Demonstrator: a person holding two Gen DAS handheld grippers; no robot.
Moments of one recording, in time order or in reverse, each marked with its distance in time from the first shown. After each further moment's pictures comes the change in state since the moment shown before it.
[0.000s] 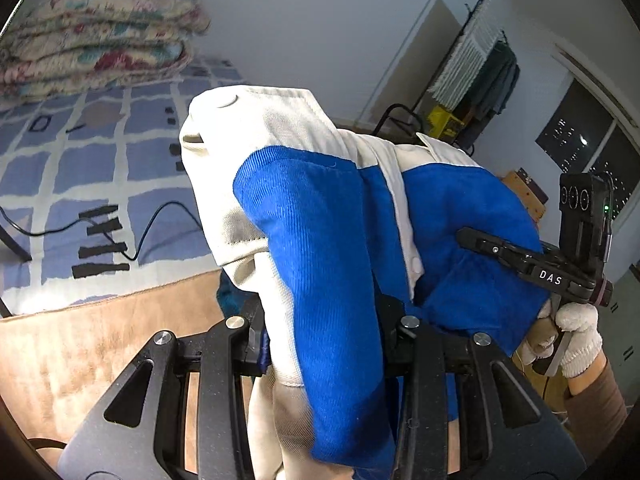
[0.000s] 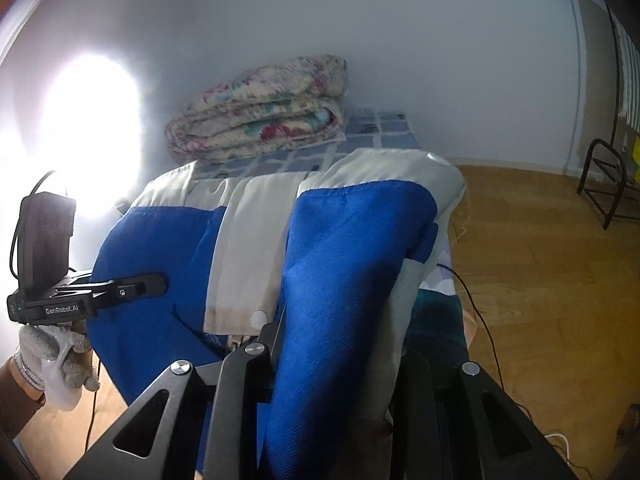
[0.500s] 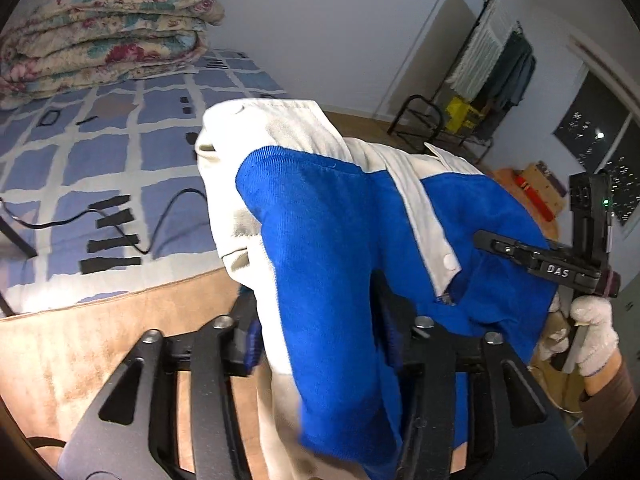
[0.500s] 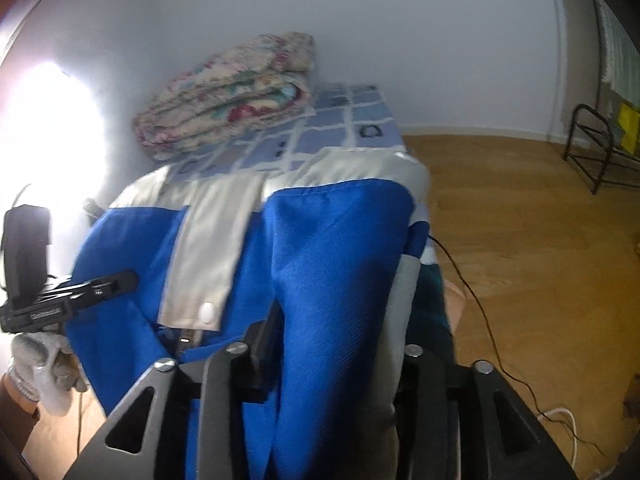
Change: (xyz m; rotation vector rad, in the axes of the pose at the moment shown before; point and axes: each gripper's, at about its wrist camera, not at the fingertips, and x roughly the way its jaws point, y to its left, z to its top) left arm 0.015 0.006 -0.009 0.014 0.016 0.093; right arm 0.036 -0.029 0.001 0.082 0.081 -0.092
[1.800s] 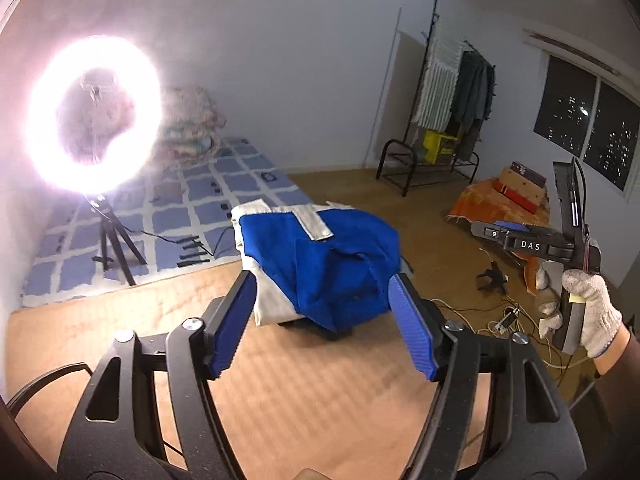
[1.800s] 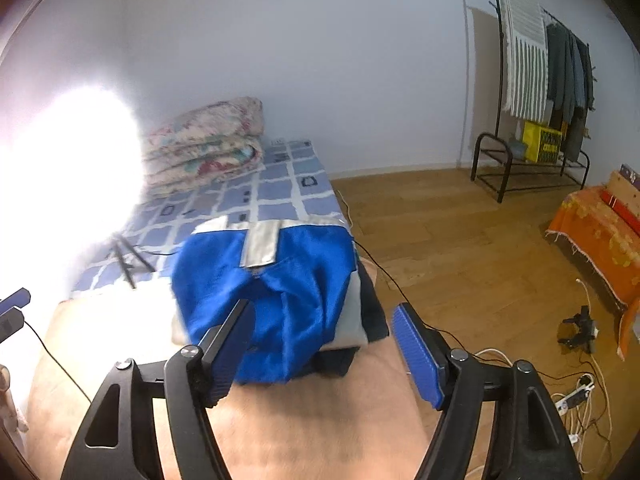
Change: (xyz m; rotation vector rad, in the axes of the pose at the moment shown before) left arm -0.335 -0.133 -0.120 0.178 -0.246 0.077; right arm -0.272 0.100 -0.092 0.056 -0.200 -0.236
